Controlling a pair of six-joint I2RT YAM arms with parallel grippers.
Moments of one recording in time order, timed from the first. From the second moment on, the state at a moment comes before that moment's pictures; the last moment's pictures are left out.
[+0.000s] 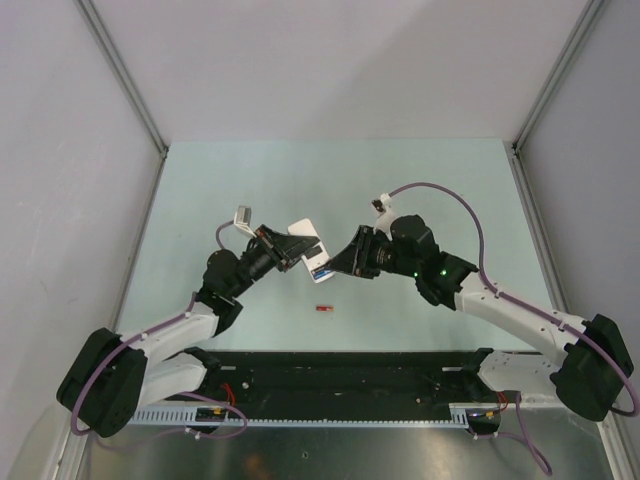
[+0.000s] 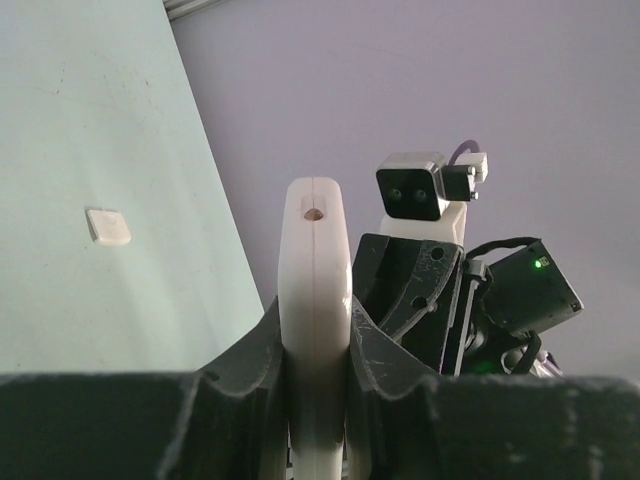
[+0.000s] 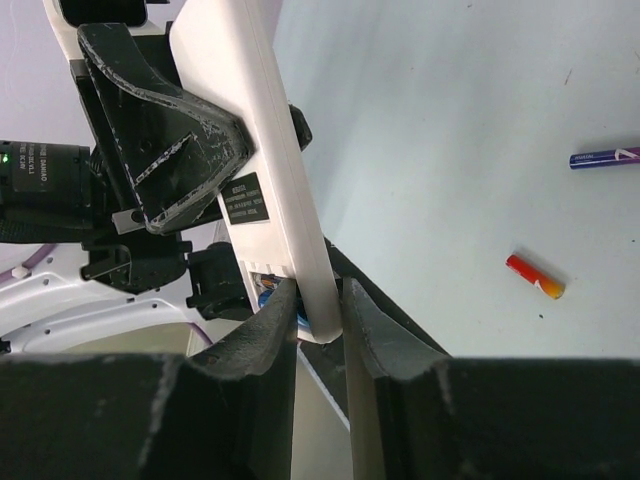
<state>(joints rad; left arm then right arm) -0.54 1.09 0.33 0.89 0.32 -1.31 0.80 1.17 0.83 -0.02 -0.29 0.93</state>
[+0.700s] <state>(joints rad) -0.53 1.08 0.29 0.94 0.37 -1.31 0.70 0.95 0.83 -0.21 -0.17 0.81</state>
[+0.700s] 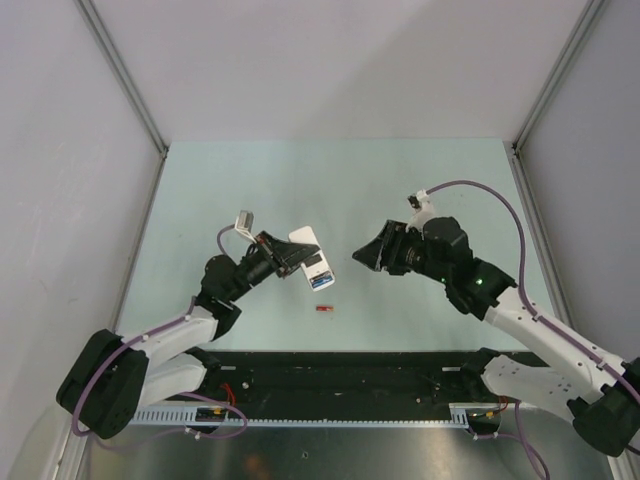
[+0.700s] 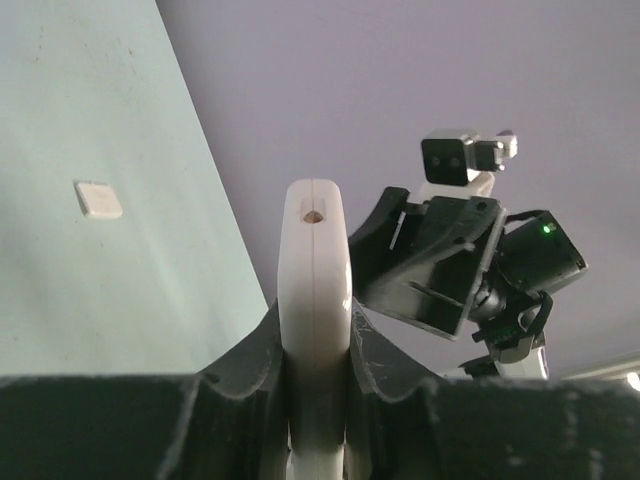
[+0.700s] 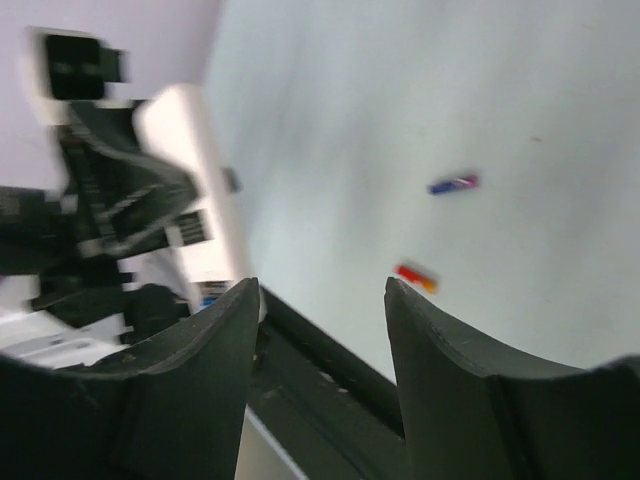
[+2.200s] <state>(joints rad) -0.49 0.91 0.09 0.95 0.54 -1.29 0.50 1.57 0.83 -0.29 0.29 0.61</state>
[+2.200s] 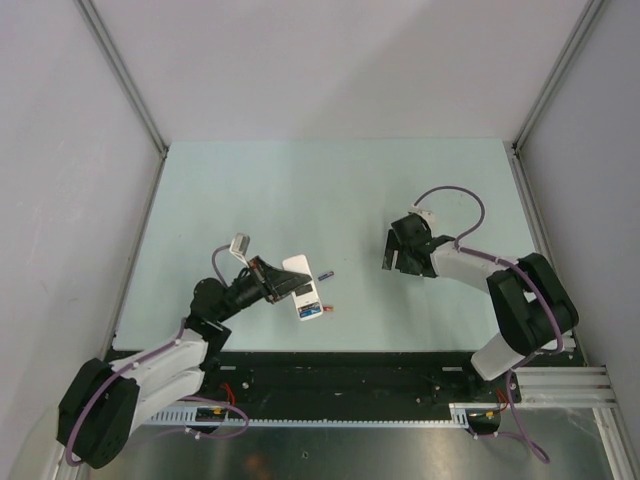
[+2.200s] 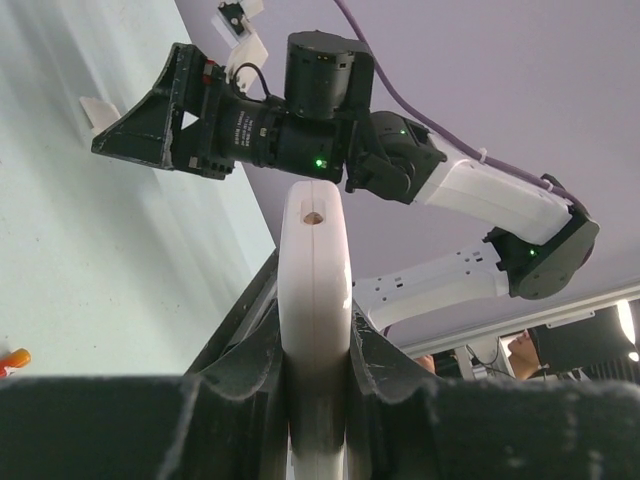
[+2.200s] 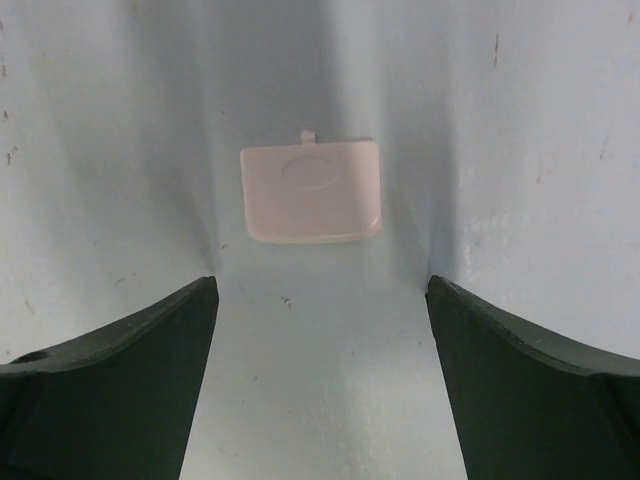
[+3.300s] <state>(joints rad) -0.49 0.90 0.08 0.95 0.54 -1.29 0.45 1.67 0.91 -0.24 0.23 0.42</state>
